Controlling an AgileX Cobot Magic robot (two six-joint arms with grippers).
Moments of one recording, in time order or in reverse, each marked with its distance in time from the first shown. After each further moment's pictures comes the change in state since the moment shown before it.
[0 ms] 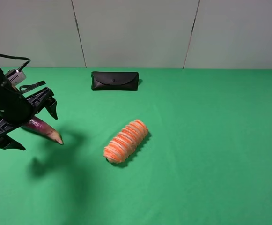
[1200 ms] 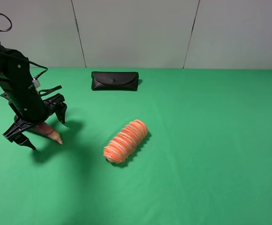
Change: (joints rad) left arm -0.008 0.248 -0.157 0.037 0.039 -0.089; right arm 0.000 0.000 0.000 0.000 0.000 0.000
